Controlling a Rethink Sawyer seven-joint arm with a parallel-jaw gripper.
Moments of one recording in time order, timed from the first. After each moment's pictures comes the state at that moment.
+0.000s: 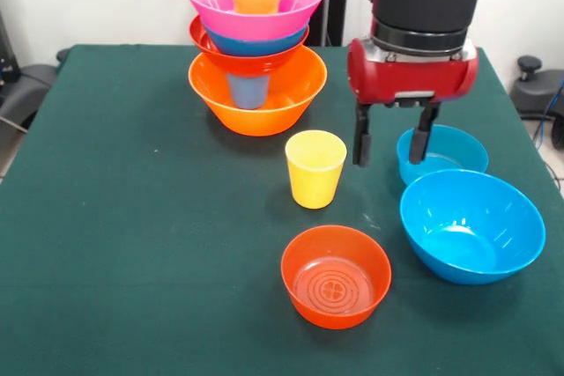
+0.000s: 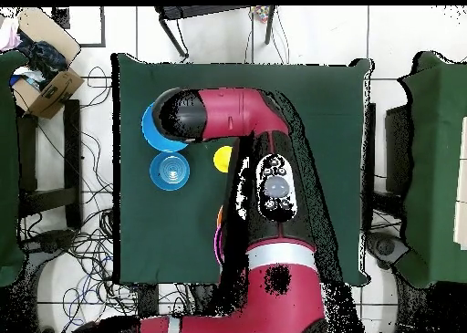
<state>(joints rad) -0.16 -0.57 0.11 1.30 -0.17 0.67 1.64</state>
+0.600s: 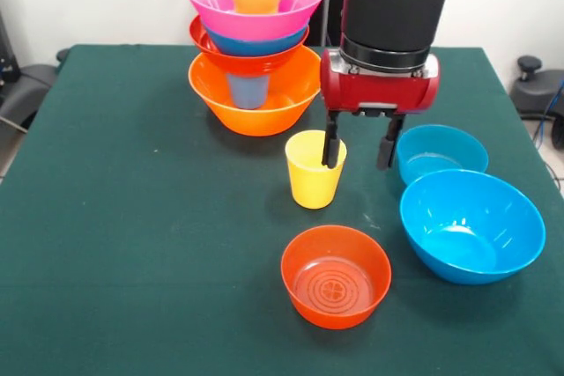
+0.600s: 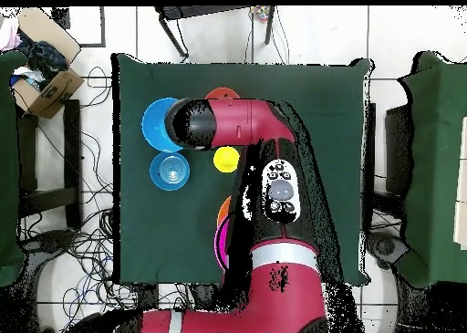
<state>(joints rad) -0.15 -0.55 0.06 1.33 -0.16 0.64 1.73</state>
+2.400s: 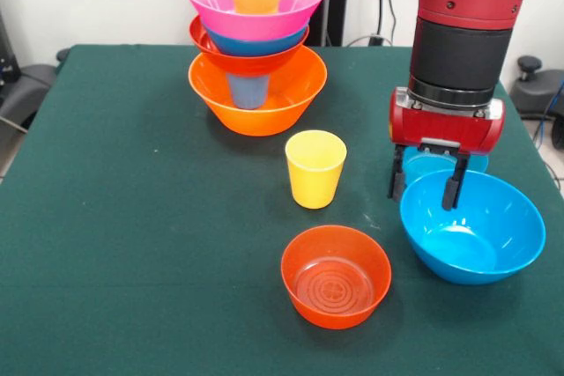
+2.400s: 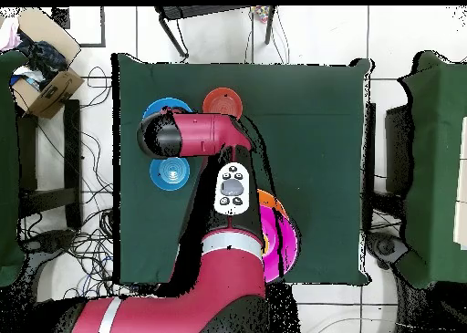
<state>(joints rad) 0.00 -0.44 -0.05 1.33 -0.02 0.41 2.02</state>
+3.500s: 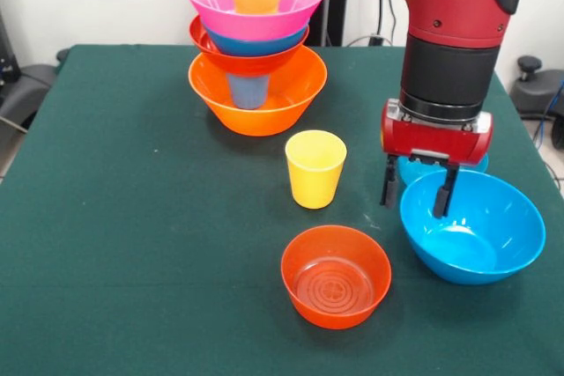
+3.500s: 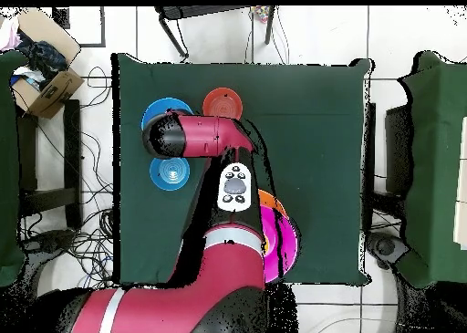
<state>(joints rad) 0.00 -0.41 -0.06 1.33 0.02 0.40 2.02</state>
